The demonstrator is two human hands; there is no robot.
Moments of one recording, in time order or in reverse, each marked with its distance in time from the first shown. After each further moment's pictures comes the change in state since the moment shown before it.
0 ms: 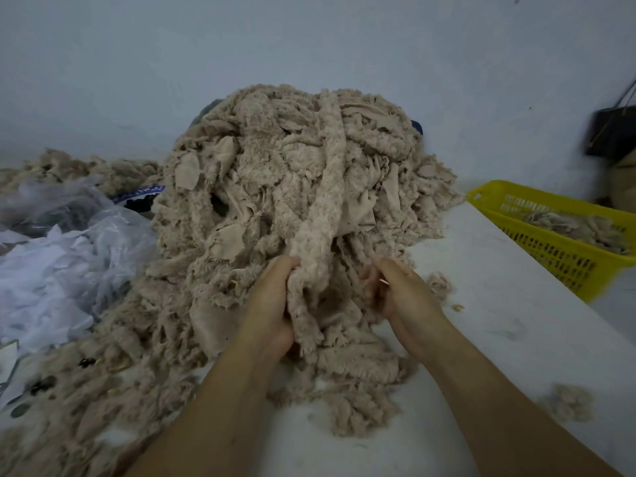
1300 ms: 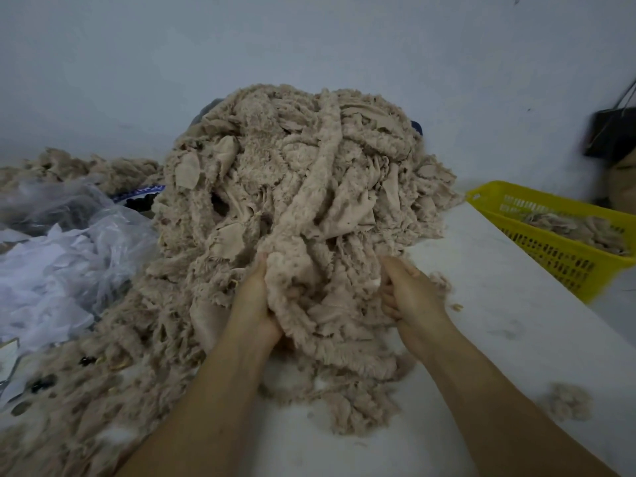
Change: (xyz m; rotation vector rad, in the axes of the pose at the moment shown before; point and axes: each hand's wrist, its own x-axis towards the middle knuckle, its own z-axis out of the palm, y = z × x) left_hand 0.004 0.010 -0.007 -0.212 0.105 -0.036; right_hand -0.001 -0.005 -0.001 -0.084 0.146 0.042
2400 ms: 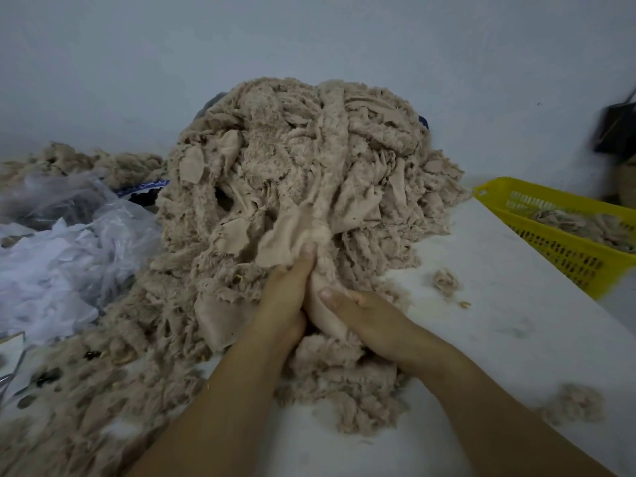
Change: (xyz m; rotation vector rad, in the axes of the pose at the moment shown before) left_hand 0.009 -0.022 0.011 0.370 -0.004 0.131; right_hand -0.025 0.009 0.023 -0.554 -0.512 -0.106
